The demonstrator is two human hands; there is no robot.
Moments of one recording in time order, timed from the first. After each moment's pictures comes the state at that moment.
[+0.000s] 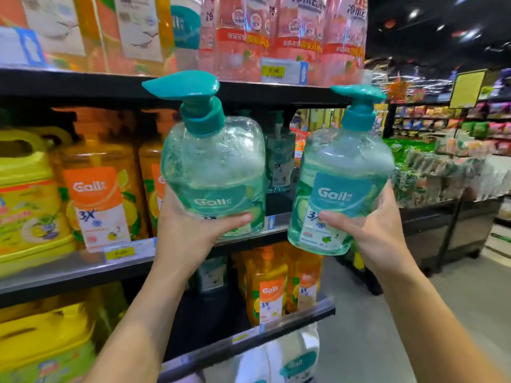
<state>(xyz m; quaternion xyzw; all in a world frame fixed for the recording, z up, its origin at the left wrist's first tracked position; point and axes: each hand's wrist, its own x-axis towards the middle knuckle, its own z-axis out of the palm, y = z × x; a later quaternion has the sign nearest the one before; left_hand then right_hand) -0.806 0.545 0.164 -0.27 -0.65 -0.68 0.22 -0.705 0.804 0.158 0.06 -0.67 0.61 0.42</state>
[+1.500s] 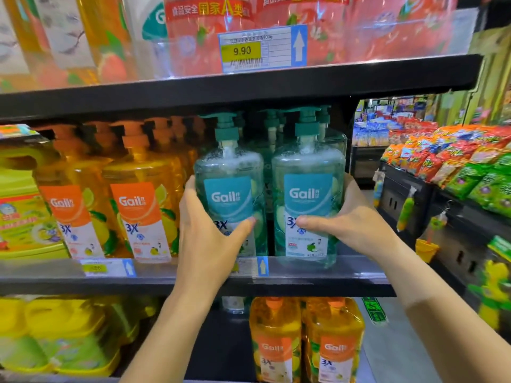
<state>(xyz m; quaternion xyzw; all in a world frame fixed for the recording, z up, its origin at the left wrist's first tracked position) -0.865 0.677 0.159 -0.04 -0.82 -0.44 0.37 -0.902 0.917 0.177 0.18 -0.81 0.52 0.18</state>
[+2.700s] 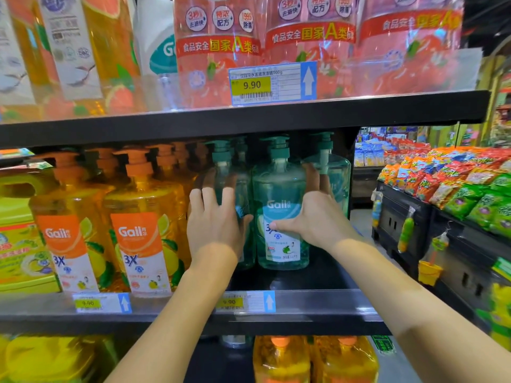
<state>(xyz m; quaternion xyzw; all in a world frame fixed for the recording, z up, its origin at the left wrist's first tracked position) -0.928 0.683 0.207 0.06 -0.94 -0.01 0.34 -0.956 0.858 0.219 0.08 -0.95 0.24 0.20</state>
